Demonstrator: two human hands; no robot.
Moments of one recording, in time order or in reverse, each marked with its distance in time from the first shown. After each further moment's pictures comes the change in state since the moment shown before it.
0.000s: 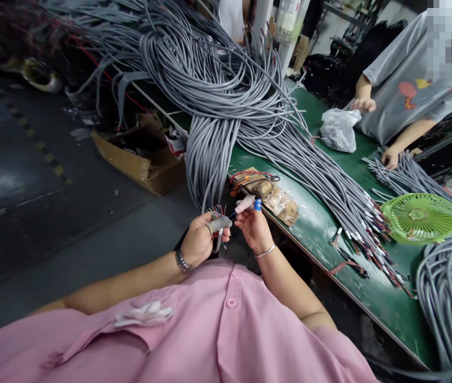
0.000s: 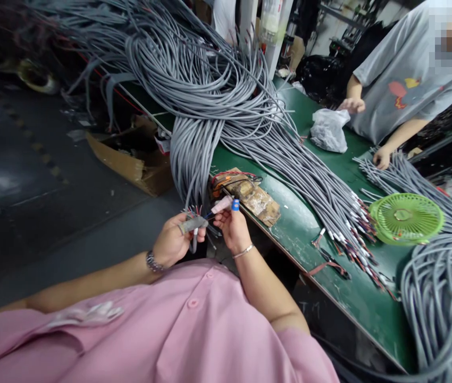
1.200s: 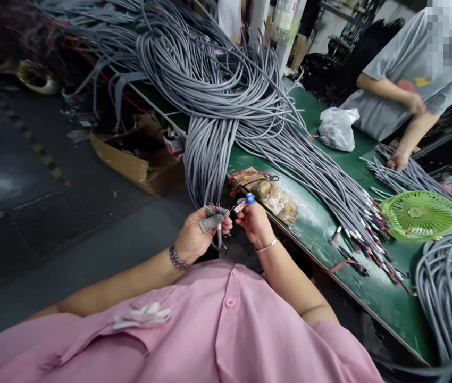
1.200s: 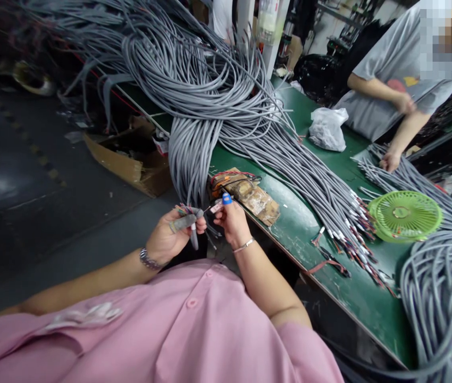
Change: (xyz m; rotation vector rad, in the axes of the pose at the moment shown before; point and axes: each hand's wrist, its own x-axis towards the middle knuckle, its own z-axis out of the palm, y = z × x) left_hand 0.007 0.013 -0.006 -0.168 -0.145 0.059; right_hand 0.002 -0.017 0.017 -0.161 0.064 0.020
